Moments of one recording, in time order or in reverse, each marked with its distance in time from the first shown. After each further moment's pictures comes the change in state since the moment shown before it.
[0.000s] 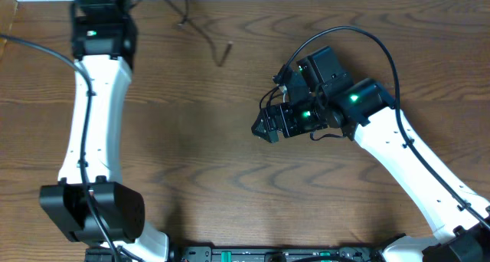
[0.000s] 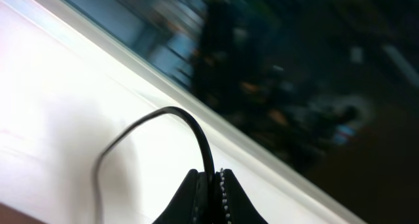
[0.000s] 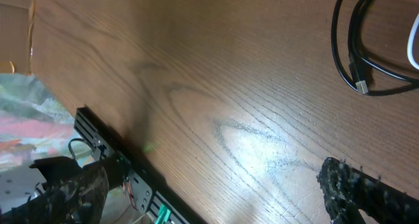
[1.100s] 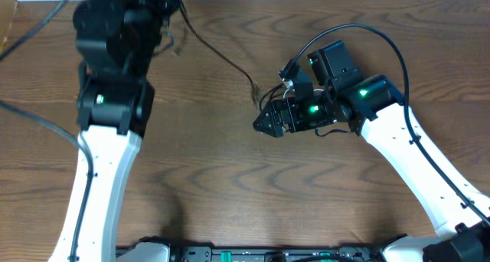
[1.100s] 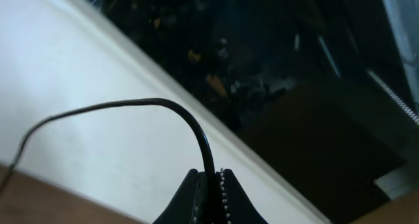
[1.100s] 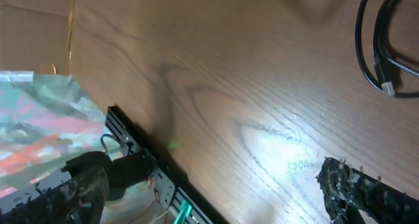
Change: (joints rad) left arm -0.203 -0.375 -0.280 -0.050 0.013 -0.190; right arm -0.059 0.000 0.000 0.003 -0.128 -0.001
